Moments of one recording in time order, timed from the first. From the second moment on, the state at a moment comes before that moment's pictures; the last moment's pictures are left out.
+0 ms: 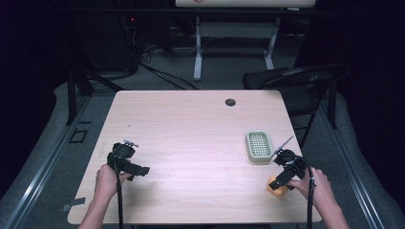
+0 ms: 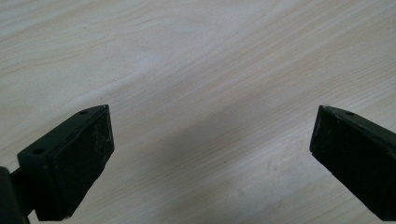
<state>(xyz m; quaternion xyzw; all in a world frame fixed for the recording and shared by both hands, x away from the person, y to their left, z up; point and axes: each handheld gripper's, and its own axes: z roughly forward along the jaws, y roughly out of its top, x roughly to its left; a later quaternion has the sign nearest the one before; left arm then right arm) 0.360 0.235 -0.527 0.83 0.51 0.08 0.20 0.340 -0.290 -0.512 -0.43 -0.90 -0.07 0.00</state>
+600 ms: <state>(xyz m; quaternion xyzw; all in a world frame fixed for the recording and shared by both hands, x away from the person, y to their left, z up) 0.360 0.234 -0.527 0.83 0.51 0.08 0.20 0.338 -0.283 -0.523 -0.45 -0.89 -0.05 0.01</state>
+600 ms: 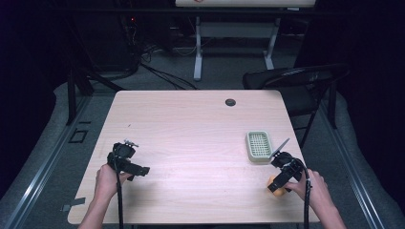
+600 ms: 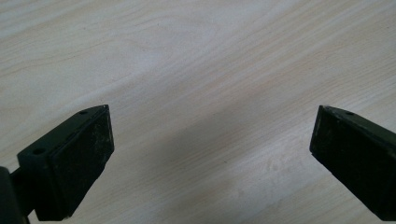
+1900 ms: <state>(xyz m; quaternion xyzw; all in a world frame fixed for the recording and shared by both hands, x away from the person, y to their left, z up) 0.360 0.232 -0.527 0.84 0.51 0.08 0.19 0.339 -0.275 -0.538 -0.46 -0.89 -0.02 0.00</state>
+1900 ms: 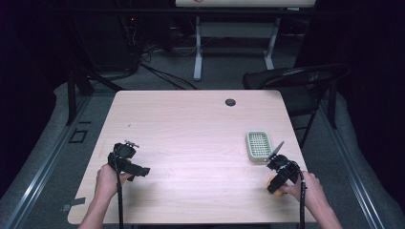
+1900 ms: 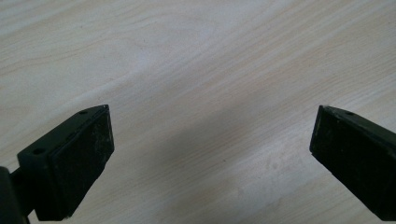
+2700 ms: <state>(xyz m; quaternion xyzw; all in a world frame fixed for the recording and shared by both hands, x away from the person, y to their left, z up) 0.360 0.233 -0.527 0.84 0.51 0.08 0.19 0.338 -0.278 -0.532 -0.46 -0.89 -0.02 0.00</state>
